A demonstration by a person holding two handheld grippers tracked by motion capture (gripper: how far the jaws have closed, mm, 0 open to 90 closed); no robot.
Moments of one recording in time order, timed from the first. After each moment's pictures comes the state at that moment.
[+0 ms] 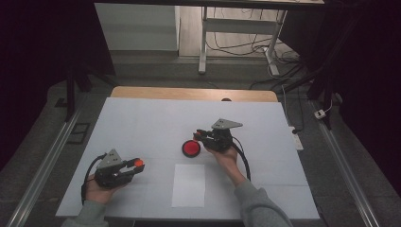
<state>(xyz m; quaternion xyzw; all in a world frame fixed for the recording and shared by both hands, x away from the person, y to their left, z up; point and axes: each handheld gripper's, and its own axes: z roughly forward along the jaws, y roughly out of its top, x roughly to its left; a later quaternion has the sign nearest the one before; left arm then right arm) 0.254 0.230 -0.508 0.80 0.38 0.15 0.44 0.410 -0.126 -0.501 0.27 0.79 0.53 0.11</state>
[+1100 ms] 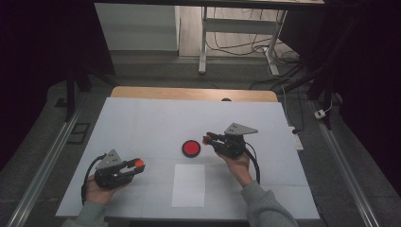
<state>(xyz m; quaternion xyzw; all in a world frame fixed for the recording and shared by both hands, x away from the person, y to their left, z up) 0.251 0.230 -0.505 0.80 0.38 0.15 0.45 0.379 -0.160 -0.480 0.27 0.78 0.55 0.12</state>
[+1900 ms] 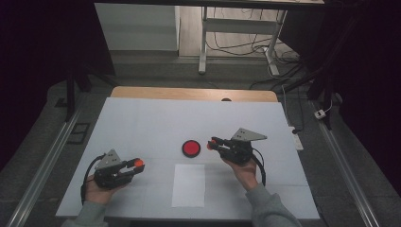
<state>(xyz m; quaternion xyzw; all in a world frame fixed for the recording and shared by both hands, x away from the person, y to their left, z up) 0.250 0.230 -0.504 0.79 0.38 0.15 0.45 0.356 -0.178 -0.473 0.27 0.78 0.56 0.12</state>
